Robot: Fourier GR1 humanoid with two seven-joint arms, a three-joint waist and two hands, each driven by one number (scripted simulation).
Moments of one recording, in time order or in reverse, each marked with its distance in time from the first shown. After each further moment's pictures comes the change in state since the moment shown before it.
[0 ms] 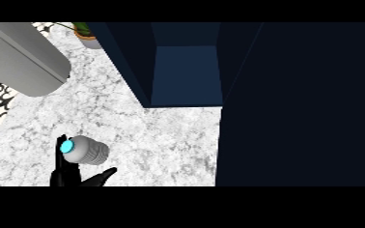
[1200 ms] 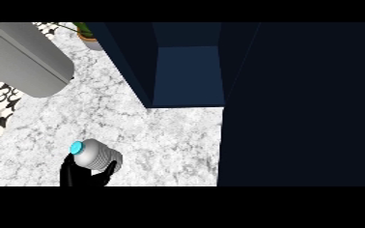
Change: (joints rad) left arm -0.147 0.022 0.030 0.255 0.048 -0.192 -0.189; right arm 0.028 -0.028 -0.009 0.010 -0.001 0.002 -0.051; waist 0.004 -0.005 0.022
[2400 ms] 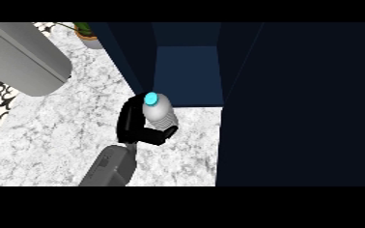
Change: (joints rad) left arm -0.256 -0.047 -0.497 -0.268 0.125 0.262 0.361; right arm 0.013 -0.008 -0.006 0.004 -0.005 0.004 -0.019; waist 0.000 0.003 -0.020
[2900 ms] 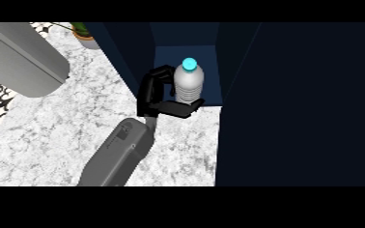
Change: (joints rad) left arm -0.243 0.000 -0.127 -0.003 0.027 0.280 0.145; right arm -0.032 0.011 -0.013 0.004 -0.003 -0.008 0.002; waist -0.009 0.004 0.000
